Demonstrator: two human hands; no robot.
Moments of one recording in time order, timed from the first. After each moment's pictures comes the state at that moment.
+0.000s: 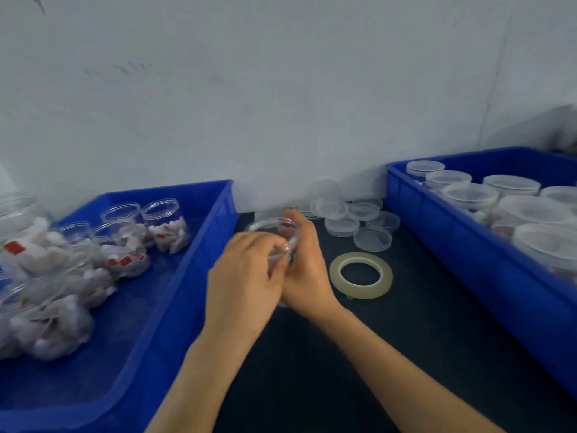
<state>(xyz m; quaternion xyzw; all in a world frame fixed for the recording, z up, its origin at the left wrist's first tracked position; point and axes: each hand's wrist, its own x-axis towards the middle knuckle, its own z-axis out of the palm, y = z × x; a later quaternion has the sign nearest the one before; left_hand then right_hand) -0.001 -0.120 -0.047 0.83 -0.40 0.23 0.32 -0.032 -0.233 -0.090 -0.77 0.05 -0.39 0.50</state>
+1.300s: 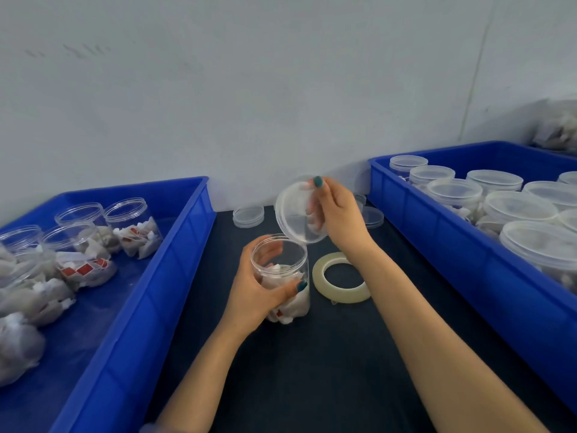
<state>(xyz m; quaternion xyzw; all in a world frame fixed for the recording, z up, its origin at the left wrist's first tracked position) 0.048 -0.176 -0.127 0.68 -0.40 -0.09 0.61 -0.024 -0.340 -0.050 -0.72 0.10 -0.40 0.55</state>
